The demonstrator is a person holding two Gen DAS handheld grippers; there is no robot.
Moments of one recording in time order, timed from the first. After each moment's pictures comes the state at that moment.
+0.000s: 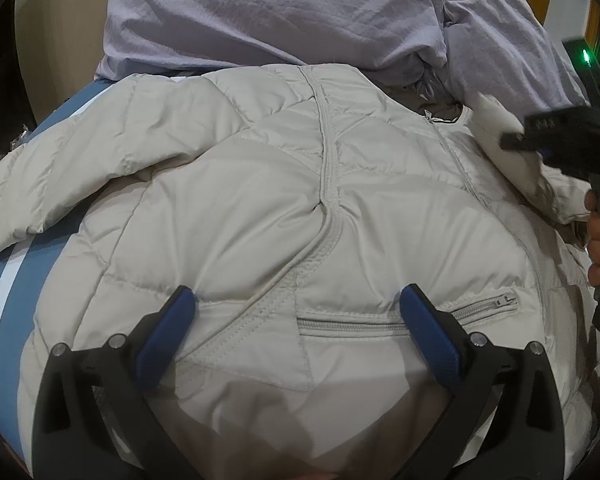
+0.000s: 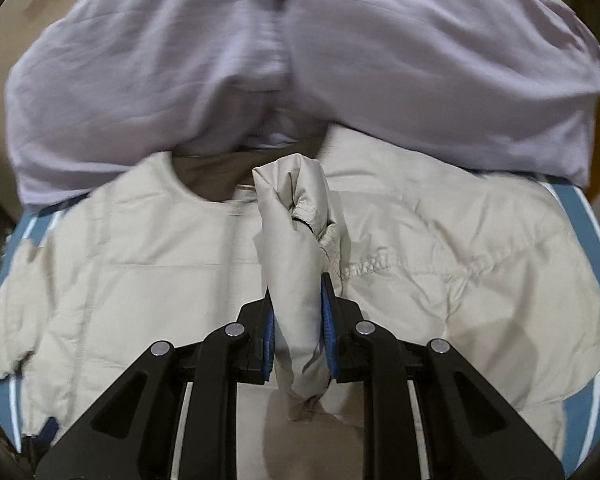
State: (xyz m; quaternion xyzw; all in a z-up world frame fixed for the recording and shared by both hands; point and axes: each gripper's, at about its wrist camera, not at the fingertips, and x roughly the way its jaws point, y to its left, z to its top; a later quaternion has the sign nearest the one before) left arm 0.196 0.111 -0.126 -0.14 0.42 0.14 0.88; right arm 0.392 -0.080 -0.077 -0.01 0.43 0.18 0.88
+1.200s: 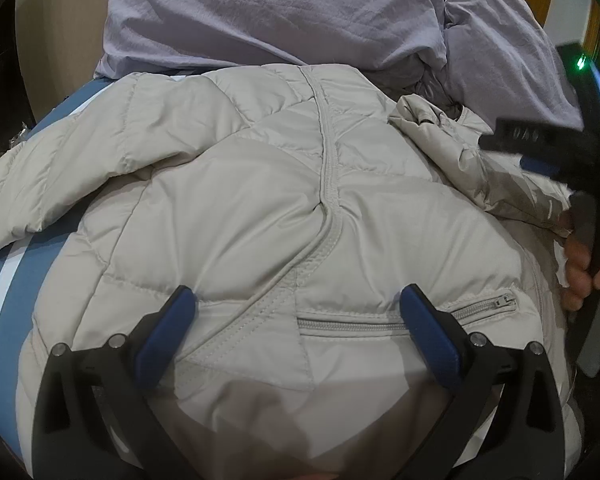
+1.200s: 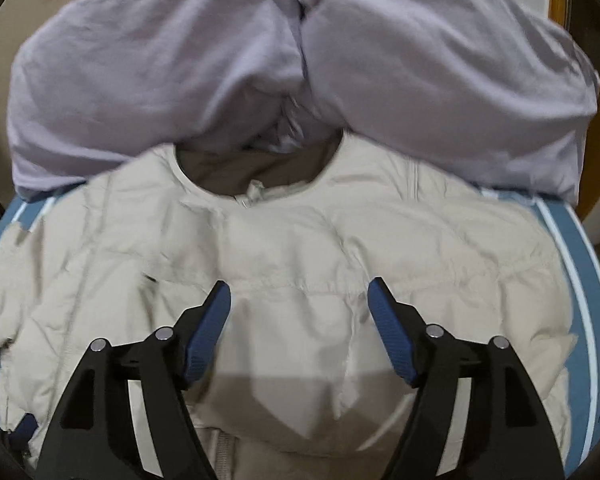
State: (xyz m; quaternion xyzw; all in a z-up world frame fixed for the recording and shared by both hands) left arm 0.196 0.112 -0.126 -0.14 0.42 0.14 0.88; right arm 0.385 -0.058 -0.093 -0.04 0.41 0.15 0.90
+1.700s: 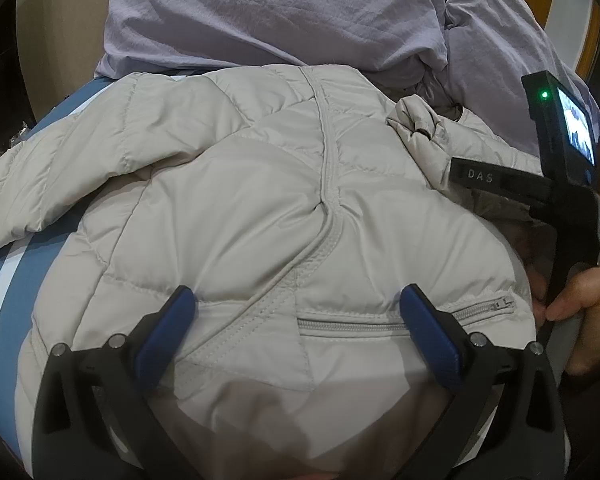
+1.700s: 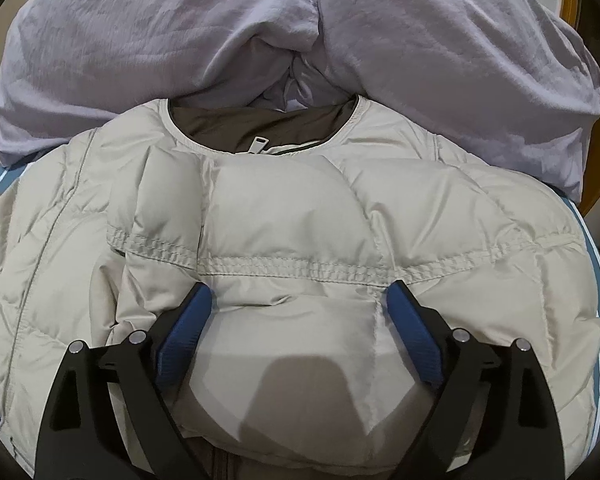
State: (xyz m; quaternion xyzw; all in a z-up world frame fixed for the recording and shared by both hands) left arm 0.196 0.112 -0.127 -0.15 0.42 0.14 0.88; right arm 0.381 -0.038 -0.129 -0.08 0.40 0.14 0.90
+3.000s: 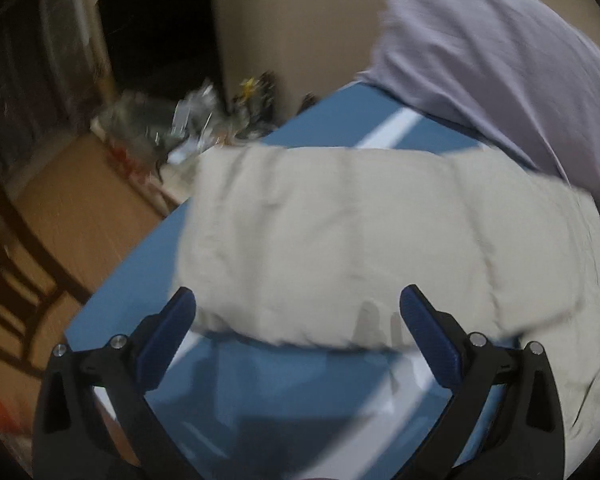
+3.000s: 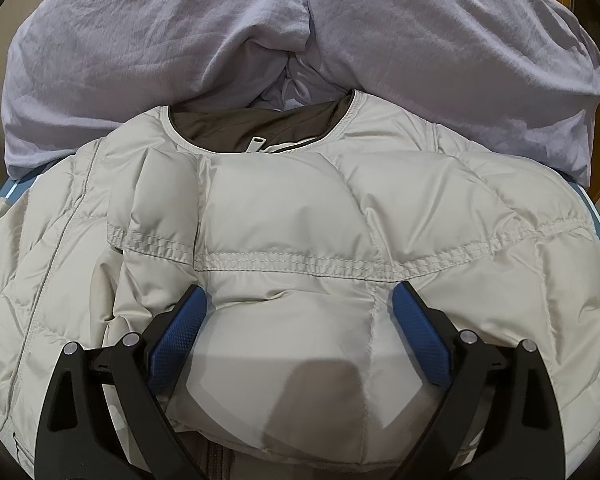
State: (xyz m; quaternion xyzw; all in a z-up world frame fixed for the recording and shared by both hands) left arm 0.068 0.386 -0.098 -0.22 0.40 0.39 0.80; right arm 0.380 -0.044 -0.131 -0.04 0.41 0.15 0.90
